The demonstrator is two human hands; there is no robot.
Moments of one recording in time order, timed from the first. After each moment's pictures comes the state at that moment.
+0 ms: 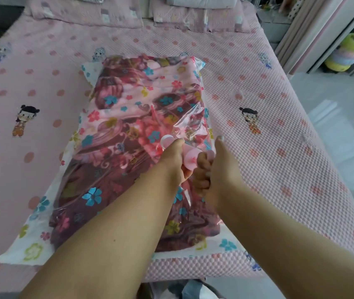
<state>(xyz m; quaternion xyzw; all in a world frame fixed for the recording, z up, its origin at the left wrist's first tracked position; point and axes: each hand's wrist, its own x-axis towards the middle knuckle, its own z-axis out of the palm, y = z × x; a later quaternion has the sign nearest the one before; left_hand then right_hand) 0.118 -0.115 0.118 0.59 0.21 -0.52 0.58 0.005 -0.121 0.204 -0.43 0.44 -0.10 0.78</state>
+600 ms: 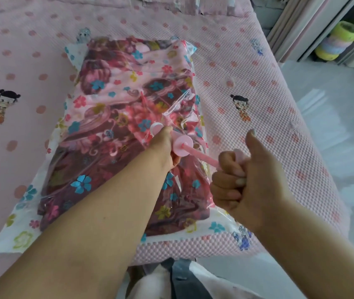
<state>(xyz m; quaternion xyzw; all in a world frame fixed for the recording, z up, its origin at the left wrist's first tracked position) 0.121 -0.114 0.116 0.63 0.22 -0.51 0.54 -0.042 -0.122 0.227 -0.33 0.40 -0.07 0.85</state>
